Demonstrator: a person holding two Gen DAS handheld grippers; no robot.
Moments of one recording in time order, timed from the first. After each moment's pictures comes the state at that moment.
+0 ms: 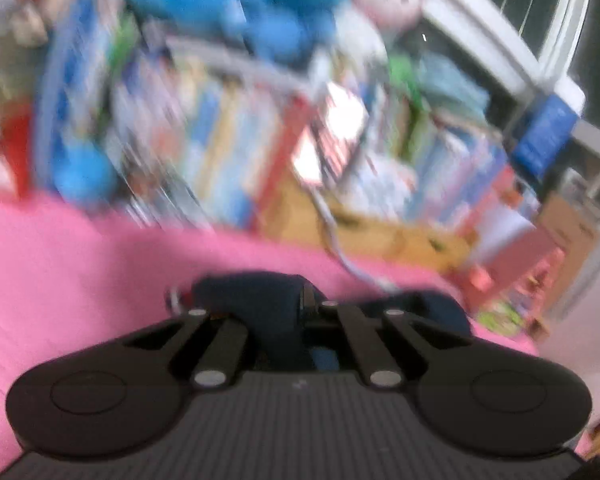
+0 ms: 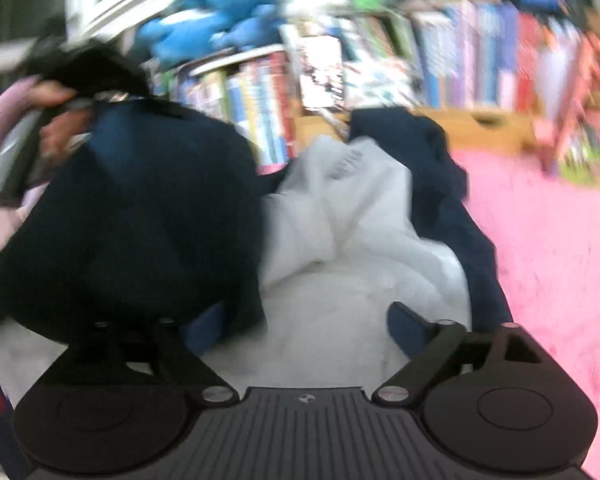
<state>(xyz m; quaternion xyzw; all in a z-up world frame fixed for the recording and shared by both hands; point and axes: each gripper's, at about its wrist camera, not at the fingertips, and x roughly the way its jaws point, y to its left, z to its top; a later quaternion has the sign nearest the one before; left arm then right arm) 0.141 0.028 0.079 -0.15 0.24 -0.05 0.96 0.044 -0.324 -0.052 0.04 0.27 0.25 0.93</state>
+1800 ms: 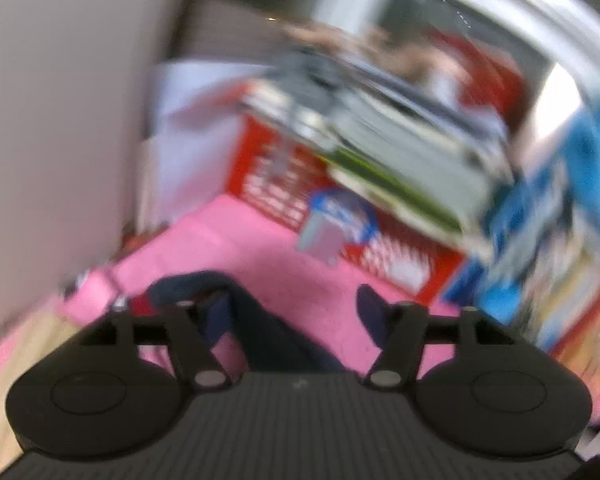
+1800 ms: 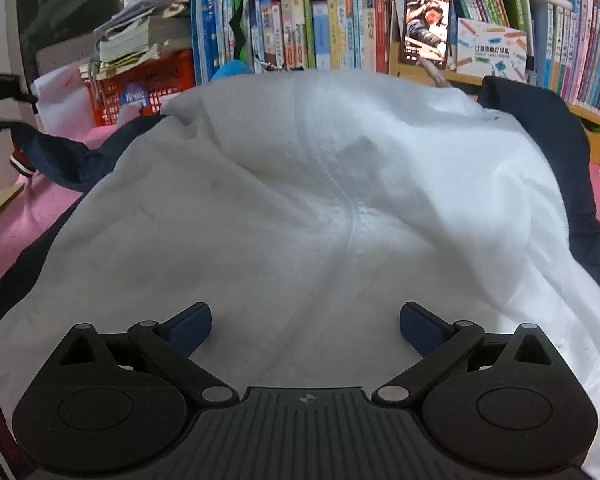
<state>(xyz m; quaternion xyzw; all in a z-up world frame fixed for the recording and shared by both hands) 0.050 0.316 0.053 -0.20 0.25 0.24 0.91 0.059 -0.201 -0.048 -0.07 0.33 0.30 0.89</state>
